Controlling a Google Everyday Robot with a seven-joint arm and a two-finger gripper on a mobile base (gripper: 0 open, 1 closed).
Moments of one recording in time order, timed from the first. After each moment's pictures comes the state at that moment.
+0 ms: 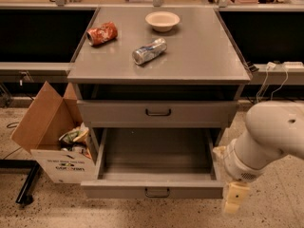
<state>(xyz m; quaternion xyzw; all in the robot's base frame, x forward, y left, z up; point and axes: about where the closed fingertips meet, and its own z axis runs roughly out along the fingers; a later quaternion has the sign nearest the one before) 0.384 -0.207 0.674 -0.65 0.75 0.07 0.08</state>
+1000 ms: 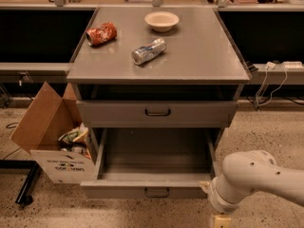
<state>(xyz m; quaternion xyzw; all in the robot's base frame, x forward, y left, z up) 0.352 -0.196 0.513 -0.69 0.71 0.11 0.06</state>
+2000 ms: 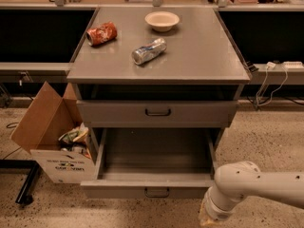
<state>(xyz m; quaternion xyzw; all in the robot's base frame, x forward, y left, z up) 0.348 -0.200 0.430 -0.67 0.73 0.13 0.02</state>
